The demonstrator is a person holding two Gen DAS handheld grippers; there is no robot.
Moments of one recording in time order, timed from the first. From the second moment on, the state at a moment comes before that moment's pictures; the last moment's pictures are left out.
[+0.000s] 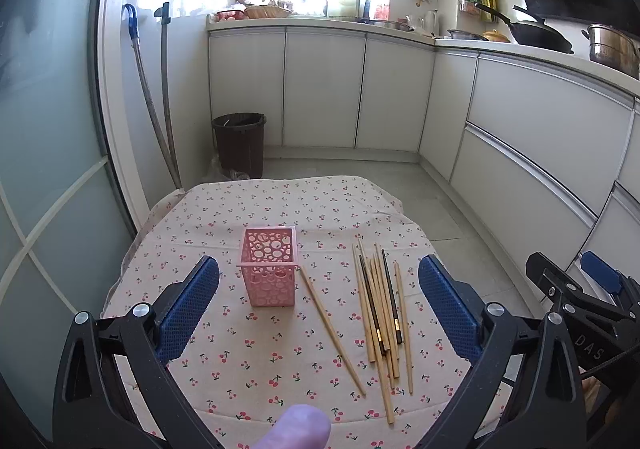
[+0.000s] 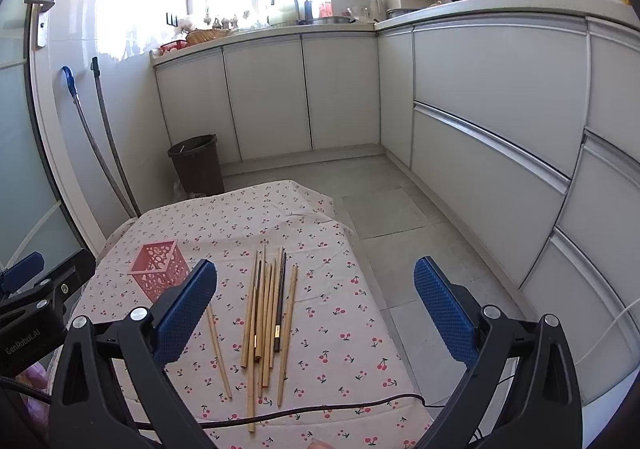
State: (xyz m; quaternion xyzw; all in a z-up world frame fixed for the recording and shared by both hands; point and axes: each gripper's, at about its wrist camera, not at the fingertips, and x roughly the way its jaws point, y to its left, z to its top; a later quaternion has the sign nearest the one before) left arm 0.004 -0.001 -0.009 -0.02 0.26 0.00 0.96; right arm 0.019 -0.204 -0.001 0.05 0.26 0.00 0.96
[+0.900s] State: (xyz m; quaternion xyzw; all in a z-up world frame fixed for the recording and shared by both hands) left arm 0.008 0.000 -0.012 -0.02 0.27 0.01 0.96; right arm 0.021 -0.203 -0.006 0.06 0.27 0.00 0.96
